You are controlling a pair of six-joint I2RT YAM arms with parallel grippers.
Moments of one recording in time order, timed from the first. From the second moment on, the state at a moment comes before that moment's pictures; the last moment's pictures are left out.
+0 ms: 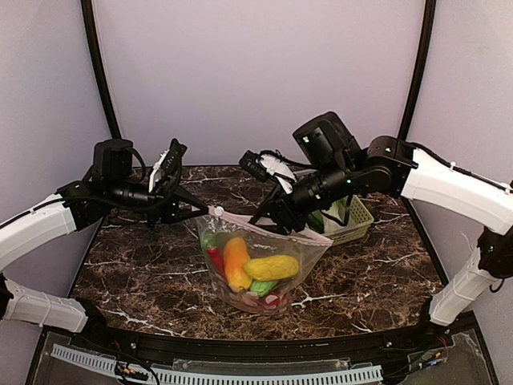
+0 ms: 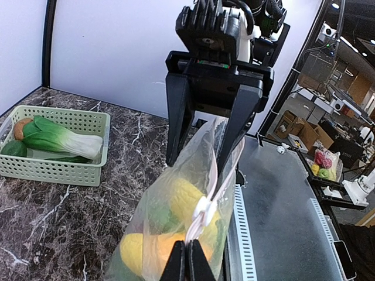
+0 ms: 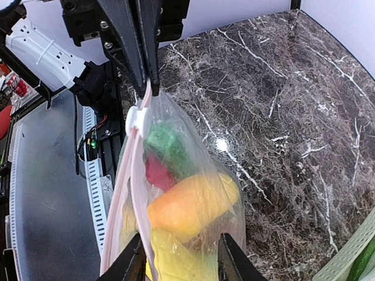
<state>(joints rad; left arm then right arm) -0.57 1.11 0.96 -0.20 0.98 -0.01 1.07 1.52 1.58 -0.75 -0.30 0.04</state>
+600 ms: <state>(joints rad) -0.57 1.24 1.07 -0.16 0.97 -0.06 1.07 1.59 1.68 -0.64 -0.35 0.04</state>
